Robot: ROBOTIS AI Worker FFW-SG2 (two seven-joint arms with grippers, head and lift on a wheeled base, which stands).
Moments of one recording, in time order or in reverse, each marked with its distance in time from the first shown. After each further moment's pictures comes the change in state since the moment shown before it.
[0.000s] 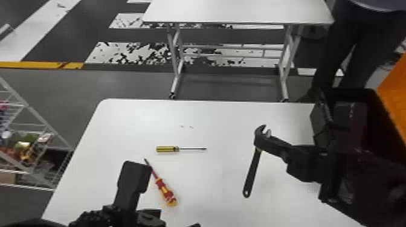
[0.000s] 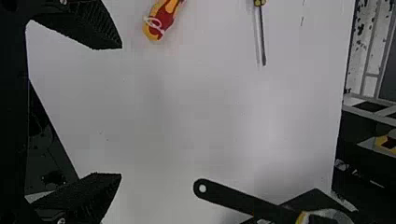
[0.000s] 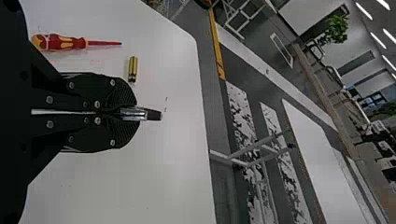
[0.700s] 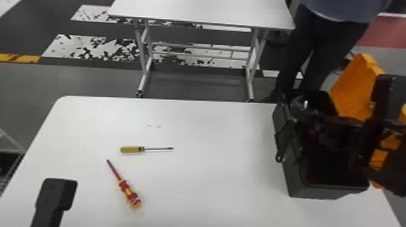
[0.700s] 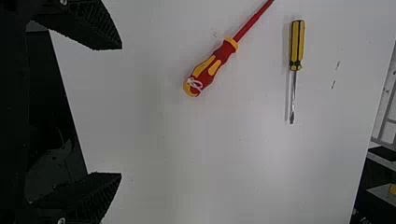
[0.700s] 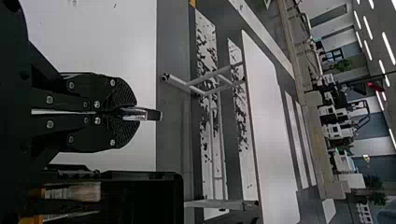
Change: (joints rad) left arm 0.079 0.005 0.173 0.014 0.052 0.000 -0.018; right arm -0.077 -0.200 -0.268 -0.003 -0.064 -0.036 -0.044
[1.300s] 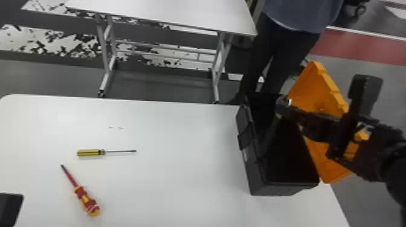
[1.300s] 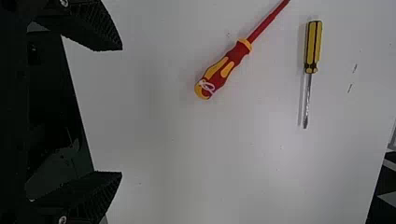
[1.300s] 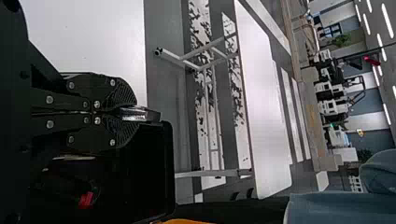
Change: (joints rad) left arm 0.005 -0.004 -0.005 0.024 -0.005 0.000 0.003; right arm -0.057 -0.070 -0.130 0.077 -0.043 0.035 0.021
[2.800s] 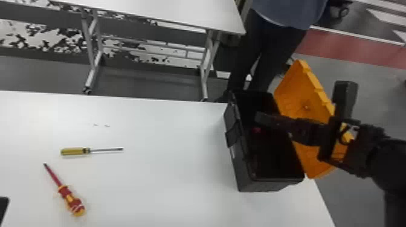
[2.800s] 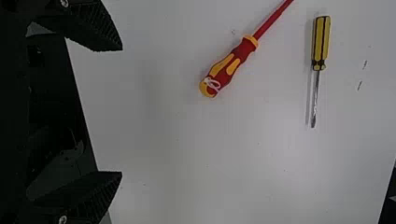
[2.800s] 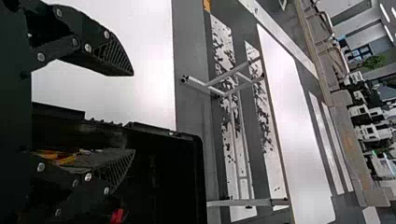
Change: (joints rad) left arm 0.000 0.003 -0.027 0.011 -0.018 0.000 0.012; right arm -0.021 -0.040 -0.032 0.079 0.048 0.092 0.248
